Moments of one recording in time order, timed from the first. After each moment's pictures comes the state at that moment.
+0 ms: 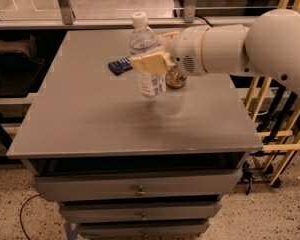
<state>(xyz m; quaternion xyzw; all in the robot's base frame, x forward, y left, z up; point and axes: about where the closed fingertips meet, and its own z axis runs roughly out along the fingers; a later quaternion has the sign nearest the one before) 0.568 0.002 0.976 -0.69 -0.43 -0.53 0.25</state>
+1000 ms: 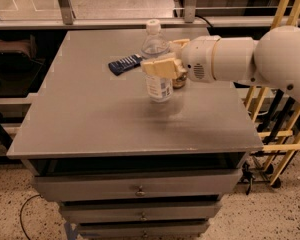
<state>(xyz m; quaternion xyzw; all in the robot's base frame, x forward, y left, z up) 0.581 -0.024 0.957 -0.68 -0.41 -0.55 0.26</state>
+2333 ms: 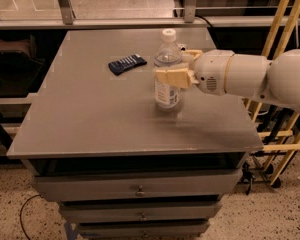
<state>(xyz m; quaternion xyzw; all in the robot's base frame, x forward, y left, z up) 0.576 -0.052 0.939 -0.67 -0.39 -0.57 0.28</state>
